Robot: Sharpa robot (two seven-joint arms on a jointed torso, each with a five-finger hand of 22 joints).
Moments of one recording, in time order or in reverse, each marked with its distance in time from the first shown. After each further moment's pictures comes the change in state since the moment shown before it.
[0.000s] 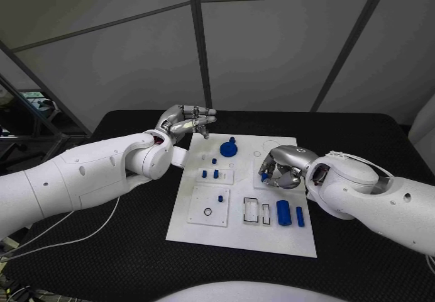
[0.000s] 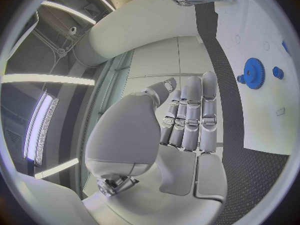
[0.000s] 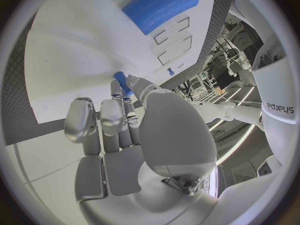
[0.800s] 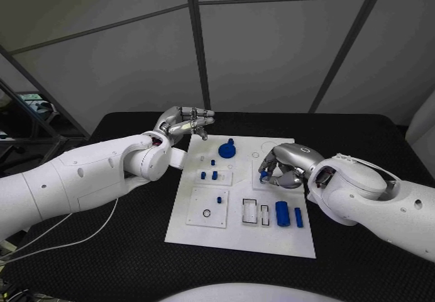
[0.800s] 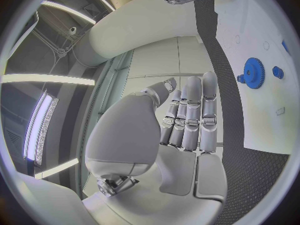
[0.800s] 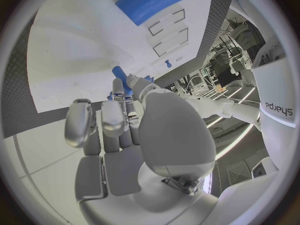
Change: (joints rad) left arm 0.000 0.001 0.000 -0.007 0.000 0.003 -0.003; left_hand 0.000 0.000 0.000 0.000 0.000 0.000 0.000 0.000 0.000 0.000 0.000 0.000 0.000 0.000 0.000 0.000 -0.001 0.000 -0.004 0.004 0.000 0.000; right arm -0.001 -0.050 0.000 0.082 0.001 -0.103 -0.024; right_hand 0.010 0.048 0.003 0.012 -0.070 0.080 -0.002 0.040 0.006 0.054 -0.016 -0.021 0.017 0.000 -0.014 0.027 0.022 0.000 0.021 -0.011 0.027 0.032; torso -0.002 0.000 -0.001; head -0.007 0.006
